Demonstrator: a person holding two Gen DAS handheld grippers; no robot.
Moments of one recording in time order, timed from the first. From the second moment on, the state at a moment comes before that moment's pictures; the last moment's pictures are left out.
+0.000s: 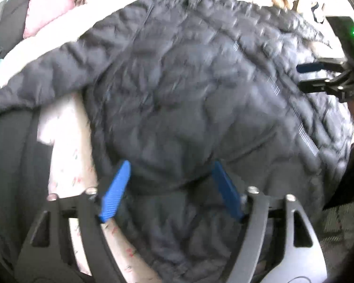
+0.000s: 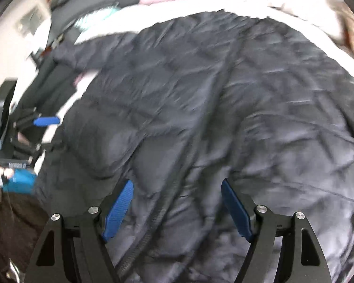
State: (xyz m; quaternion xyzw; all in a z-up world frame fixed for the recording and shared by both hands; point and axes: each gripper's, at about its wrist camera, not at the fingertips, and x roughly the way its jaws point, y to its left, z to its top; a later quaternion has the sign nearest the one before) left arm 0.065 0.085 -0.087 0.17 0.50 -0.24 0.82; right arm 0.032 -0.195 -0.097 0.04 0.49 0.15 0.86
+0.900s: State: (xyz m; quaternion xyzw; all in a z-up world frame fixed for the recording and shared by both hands) left arm 0.116 -0.136 -0.132 -0.04 0.51 -0.36 0.79; right arm -0.009 -0.382 -0.108 0.20 0.49 -0.09 0.85
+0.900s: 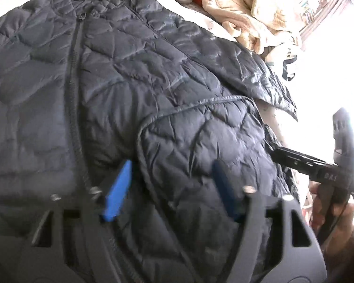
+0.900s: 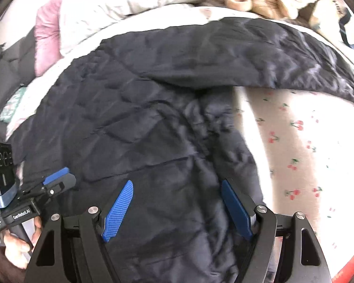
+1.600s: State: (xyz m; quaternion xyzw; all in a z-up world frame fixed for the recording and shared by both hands) left arm 0.034 -0.129 -0.120 0.16 0.51 -0.50 0.68; right arm -0.037 -0.423 -0.076 0.28 0.41 -0.10 0.86
